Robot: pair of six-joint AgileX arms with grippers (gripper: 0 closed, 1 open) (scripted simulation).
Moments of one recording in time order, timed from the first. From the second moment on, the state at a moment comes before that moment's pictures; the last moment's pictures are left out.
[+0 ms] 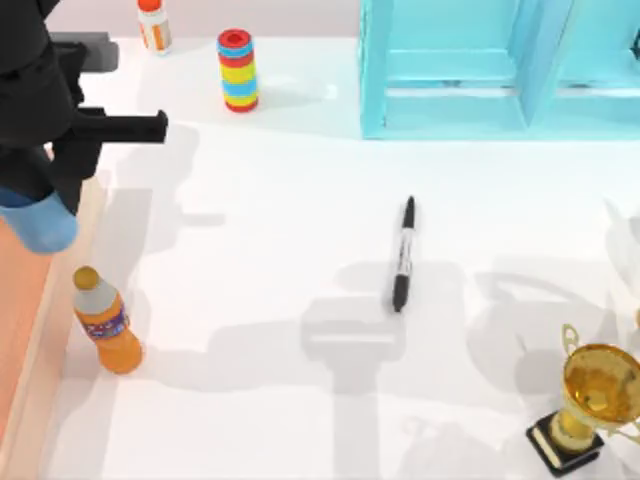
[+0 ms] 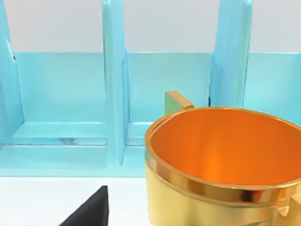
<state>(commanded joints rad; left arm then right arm) -0.26 1.77 1.67 -1.47 0.00 -0.23 0.00 0.00 0.00 0.00 0.00 0.00</state>
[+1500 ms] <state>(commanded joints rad) -0.43 2.24 1.92 -1.22 -0.07 -0.40 0.00 0.00 0.00 0.00 0.00 0.00</state>
